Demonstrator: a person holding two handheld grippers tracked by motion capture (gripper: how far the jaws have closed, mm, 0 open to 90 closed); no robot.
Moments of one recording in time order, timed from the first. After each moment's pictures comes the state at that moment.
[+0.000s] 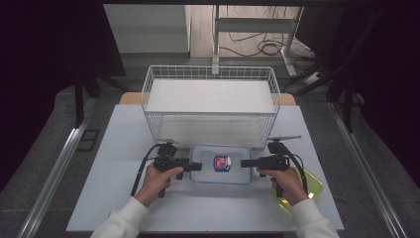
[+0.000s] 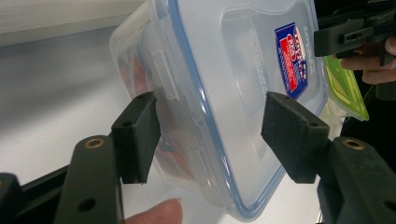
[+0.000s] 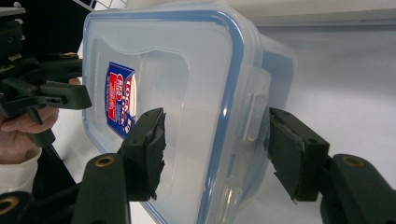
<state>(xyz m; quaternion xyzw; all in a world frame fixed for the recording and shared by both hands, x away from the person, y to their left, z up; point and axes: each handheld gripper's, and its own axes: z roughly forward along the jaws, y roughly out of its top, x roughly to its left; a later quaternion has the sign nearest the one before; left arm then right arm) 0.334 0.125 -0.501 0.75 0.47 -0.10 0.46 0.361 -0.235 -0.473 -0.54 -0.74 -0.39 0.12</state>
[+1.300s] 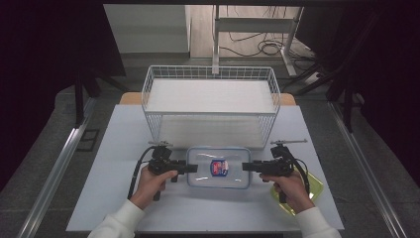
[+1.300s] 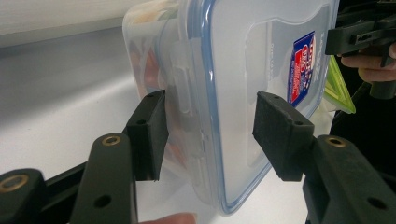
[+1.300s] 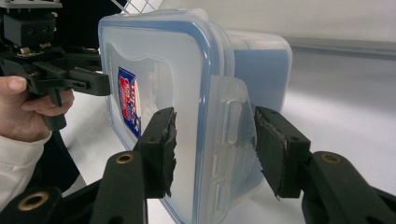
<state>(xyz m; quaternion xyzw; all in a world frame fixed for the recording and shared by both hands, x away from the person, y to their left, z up) 0.320 0.137 -0.497 0.75 0.46 -0.09 0.48 0.335 -0.237 -0.457 -0.48 -0.76 -0.43 0.07</state>
